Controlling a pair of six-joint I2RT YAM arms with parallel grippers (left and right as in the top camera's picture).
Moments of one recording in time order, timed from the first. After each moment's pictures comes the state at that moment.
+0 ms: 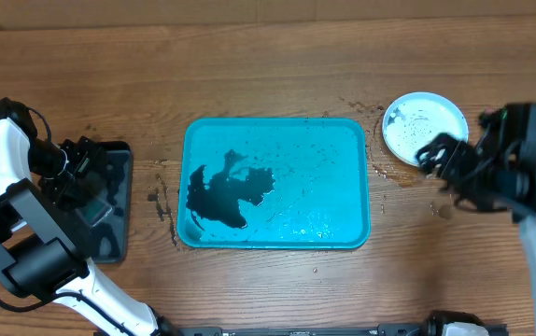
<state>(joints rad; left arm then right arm) 0.57 2.04 1.61 -1.27 0.23 -0.46 -0.08 1.17 1.21 -1.15 -0.28 0.42</state>
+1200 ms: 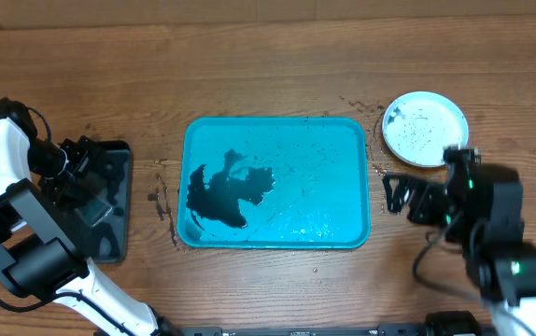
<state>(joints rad) 0.57 2.04 1.61 -1.27 0.23 -0.46 0.07 0.79 0.74 -0.73 -0.27 0.38</state>
